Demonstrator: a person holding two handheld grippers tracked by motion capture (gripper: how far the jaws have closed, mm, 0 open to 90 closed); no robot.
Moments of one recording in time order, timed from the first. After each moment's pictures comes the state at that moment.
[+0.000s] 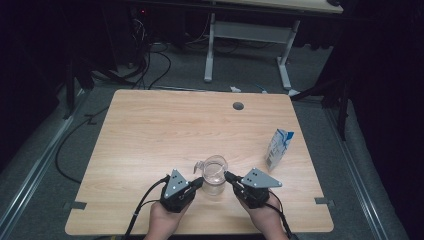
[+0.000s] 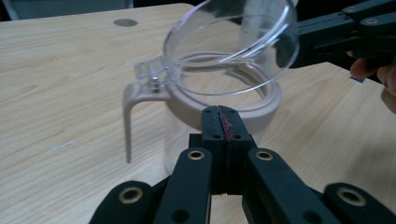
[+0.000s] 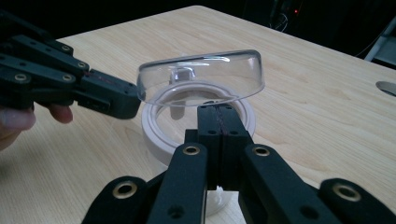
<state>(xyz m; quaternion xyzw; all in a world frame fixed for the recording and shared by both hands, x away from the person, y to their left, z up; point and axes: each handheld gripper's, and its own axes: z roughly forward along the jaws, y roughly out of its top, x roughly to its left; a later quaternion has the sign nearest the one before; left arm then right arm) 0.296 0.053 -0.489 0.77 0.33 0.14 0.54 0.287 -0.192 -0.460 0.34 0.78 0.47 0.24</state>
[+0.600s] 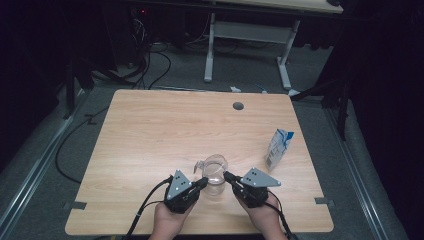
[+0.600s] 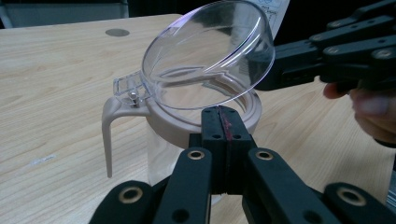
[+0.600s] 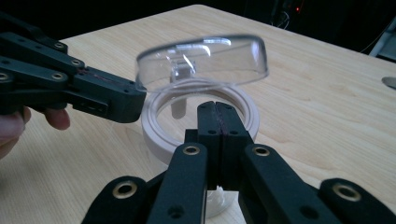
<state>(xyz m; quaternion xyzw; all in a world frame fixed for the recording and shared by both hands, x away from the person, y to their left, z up) 0.294 0.045 -0.486 0.75 0.33 0.14 0.56 0.291 -0.192 -0.467 0.35 0.77 0.48 0.23</state>
